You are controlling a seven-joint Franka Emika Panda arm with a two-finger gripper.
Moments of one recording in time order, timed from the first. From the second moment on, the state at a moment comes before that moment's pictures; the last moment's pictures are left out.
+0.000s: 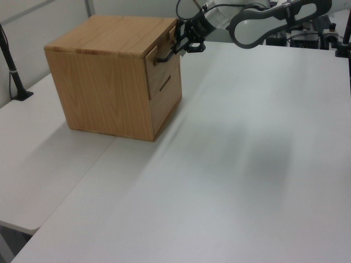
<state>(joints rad) 0.11 0.38 -0.05 -1.59 0.00 2.82 1.61</state>
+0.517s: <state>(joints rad) 0.11 0.28 -0.05 -1.72 0.00 2.82 1.61</state>
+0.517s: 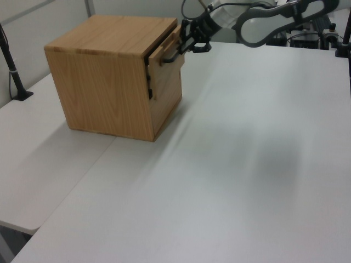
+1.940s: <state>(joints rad) 0.07 -0.12 -0.07 -1.94 0.00 2.30 1.61</state>
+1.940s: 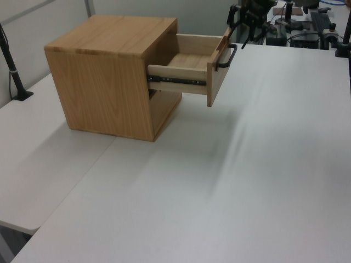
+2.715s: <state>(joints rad) 0.06 -0.12 -0.11 -1.68 -0.02 1.79 1.15</state>
